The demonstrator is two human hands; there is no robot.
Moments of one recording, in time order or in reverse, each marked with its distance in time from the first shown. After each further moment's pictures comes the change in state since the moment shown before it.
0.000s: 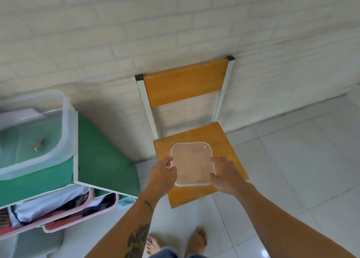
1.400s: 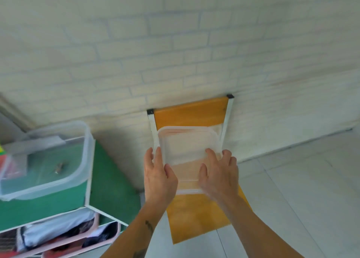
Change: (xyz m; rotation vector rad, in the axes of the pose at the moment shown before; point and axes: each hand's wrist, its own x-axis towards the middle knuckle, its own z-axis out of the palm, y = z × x) left_hand -0.033 0.079 -0.044 0.157 0.566 0.394; right_hand -0.023 -0.094 -0.078 -0.104 0.628 -0.076
